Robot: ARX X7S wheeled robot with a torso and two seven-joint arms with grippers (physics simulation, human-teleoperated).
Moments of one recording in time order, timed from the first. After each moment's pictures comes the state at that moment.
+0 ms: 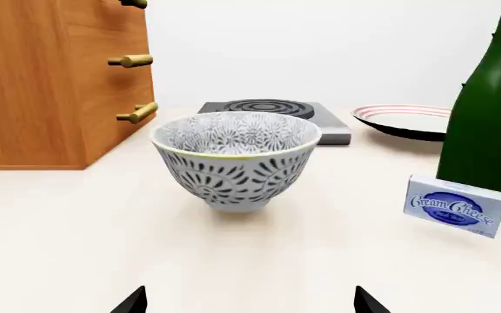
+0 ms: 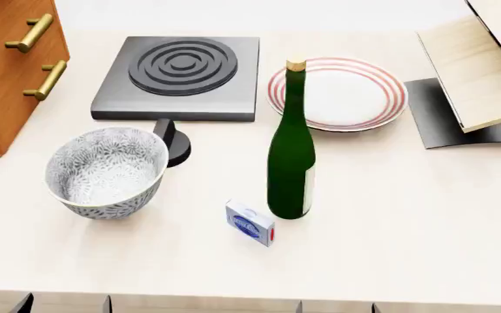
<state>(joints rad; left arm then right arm) 0.00 0.00 0.00 0.00 0.00 0.00 0.00 0.00 0.00 0.00 0.00 0.00 0.00 0.00</state>
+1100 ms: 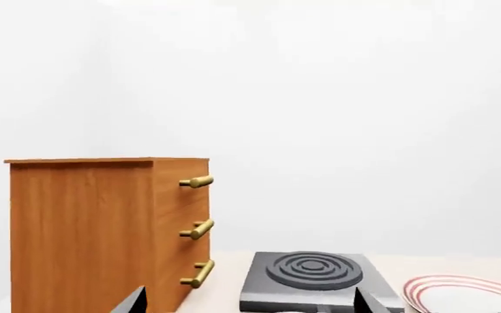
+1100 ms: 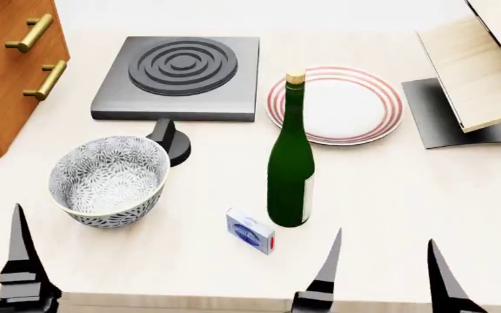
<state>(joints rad) -0.01 -0.12 0.01 0.54 -0.05 -0.19 -0.17 0.00 0.10 -0.03 -0.48 0.12 0.20 0.17</state>
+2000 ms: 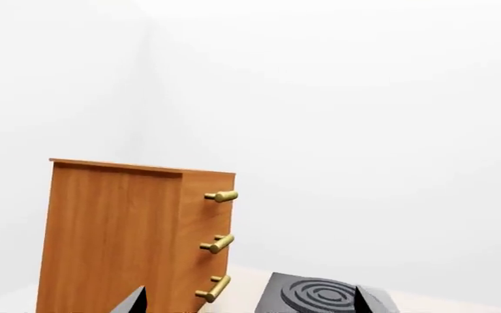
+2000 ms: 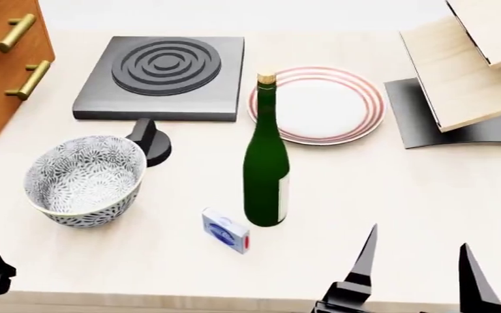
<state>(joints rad) -0.03 -0.15 -0.07 0.55 -0.16 -0.17 -0.25 0.01 0.15 0.03 -0.45 0.26 0.19 0.22</state>
